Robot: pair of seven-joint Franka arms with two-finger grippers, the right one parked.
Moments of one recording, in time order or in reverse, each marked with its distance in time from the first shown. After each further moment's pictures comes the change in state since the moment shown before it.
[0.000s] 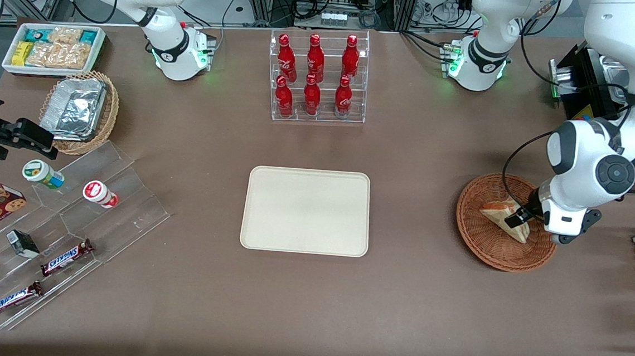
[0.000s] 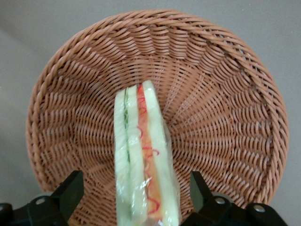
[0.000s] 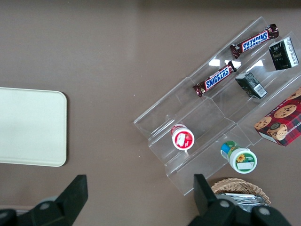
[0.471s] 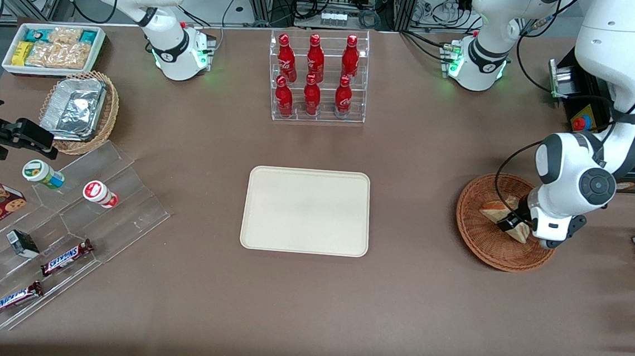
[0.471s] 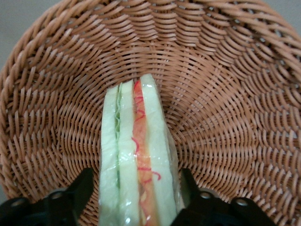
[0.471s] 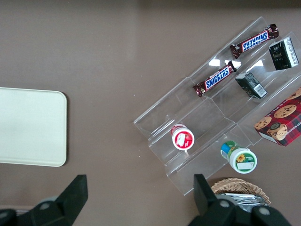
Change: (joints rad) arm 0.000 0.087 0.000 0.000 -0.008 0.047 -0.005
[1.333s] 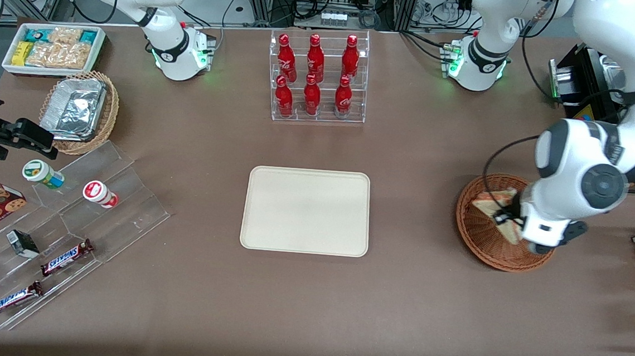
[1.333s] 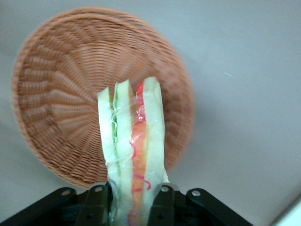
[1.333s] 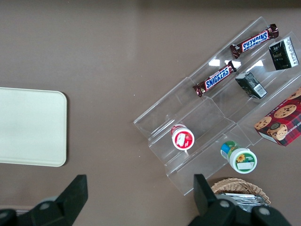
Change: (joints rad) arm -0.175 -0.082 -0.023 0.278 0.001 -0.401 0.040
